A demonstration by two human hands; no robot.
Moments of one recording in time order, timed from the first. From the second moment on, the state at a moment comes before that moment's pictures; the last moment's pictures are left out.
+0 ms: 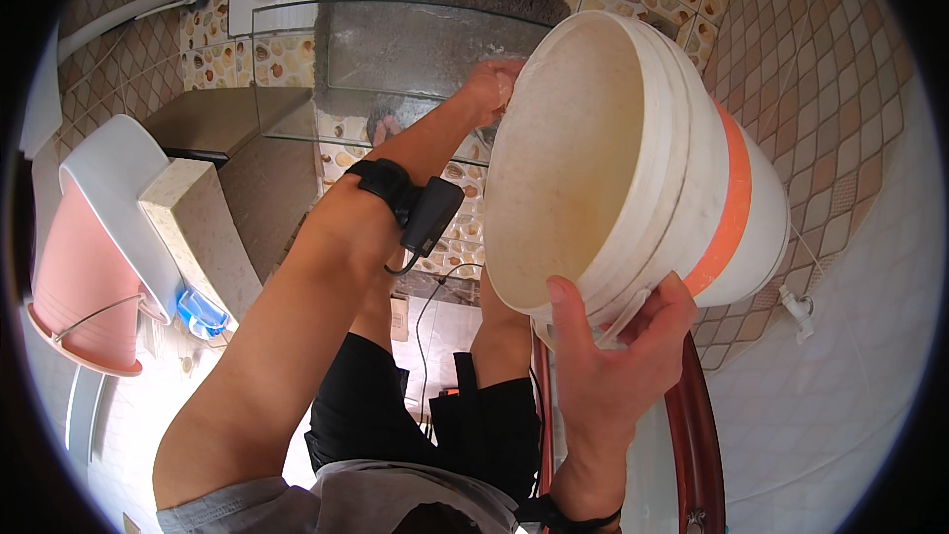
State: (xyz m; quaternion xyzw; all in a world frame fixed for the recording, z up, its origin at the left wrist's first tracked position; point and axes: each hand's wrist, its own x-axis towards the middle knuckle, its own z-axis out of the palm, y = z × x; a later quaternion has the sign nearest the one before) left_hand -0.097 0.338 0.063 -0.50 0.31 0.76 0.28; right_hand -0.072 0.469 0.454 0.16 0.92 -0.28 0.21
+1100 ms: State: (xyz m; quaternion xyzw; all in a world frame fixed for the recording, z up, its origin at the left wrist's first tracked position) left_hand -0.121 0.351 0.197 -0.18 0.84 0.47 0.20; right_hand -0.128 0.571 0.469 0.15 0.90 -0.34 0.21
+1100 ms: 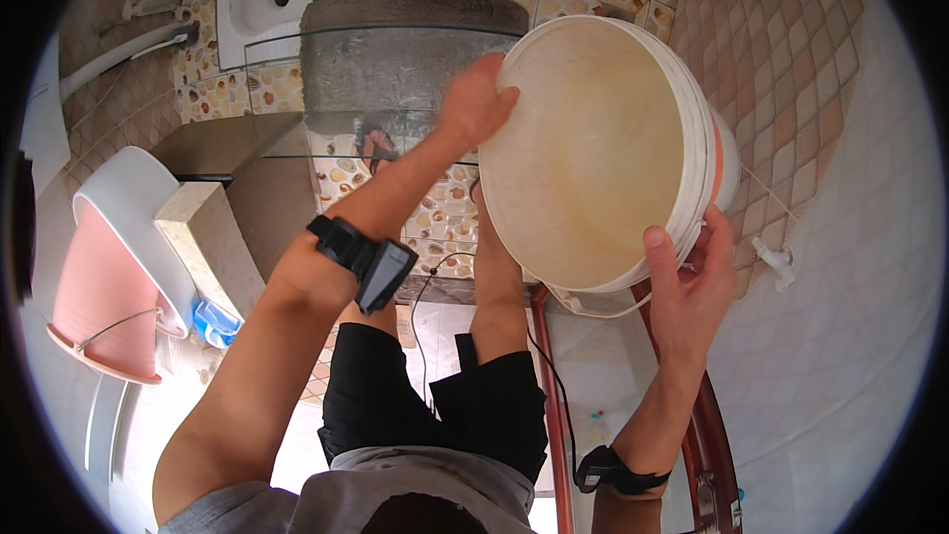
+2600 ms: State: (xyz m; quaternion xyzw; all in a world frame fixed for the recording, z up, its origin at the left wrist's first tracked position) left_hand -0.160 0.373 0.373 -0.14 0.47 0.82 0.28; right_hand -0.026 0.362 0.091 0.53 0.04 -0.85 0.06
